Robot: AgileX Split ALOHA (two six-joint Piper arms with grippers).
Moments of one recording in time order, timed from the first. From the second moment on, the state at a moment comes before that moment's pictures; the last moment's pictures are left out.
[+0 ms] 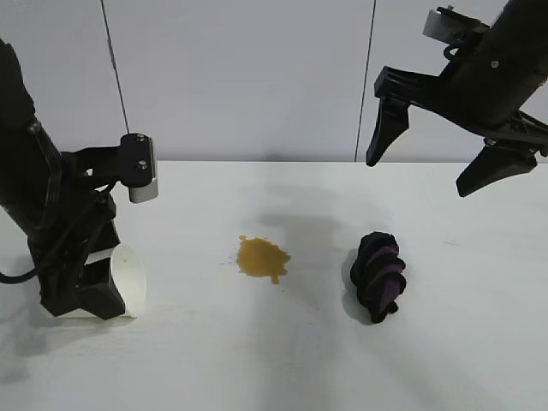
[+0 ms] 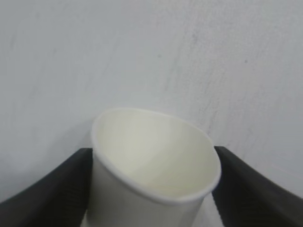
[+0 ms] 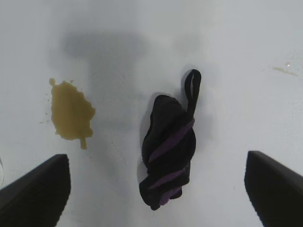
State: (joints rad) left arm -0.38 1.87 -0.97 -0.35 0.46 1.29; right arm 0.20 1.70 -1.16 0.26 0.66 0.11
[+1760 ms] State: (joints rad) left arm 0.02 2.14 -0.97 -1.70 1.14 2.64; right arm 0.20 1.70 -1.16 0.26 0.66 0.11
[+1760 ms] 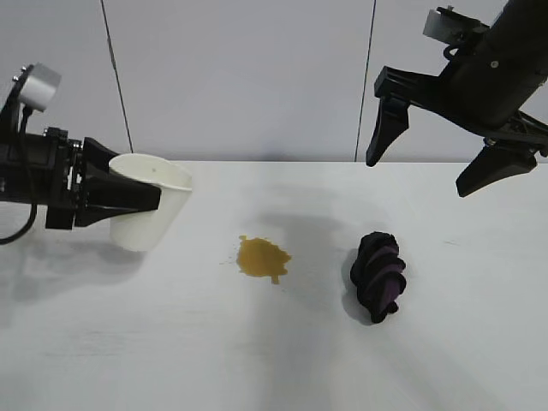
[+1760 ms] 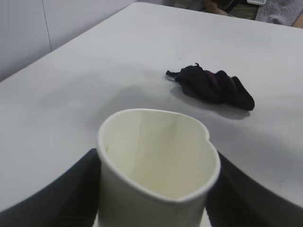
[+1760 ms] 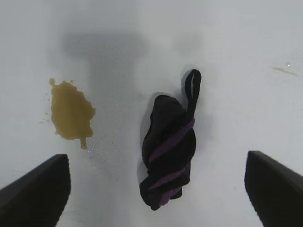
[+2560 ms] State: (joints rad) left arm 0.02 2.17 -0.97 -1.70 1.14 2.57; right arm 0.20 1.70 -1.16 0.26 0.66 0.11
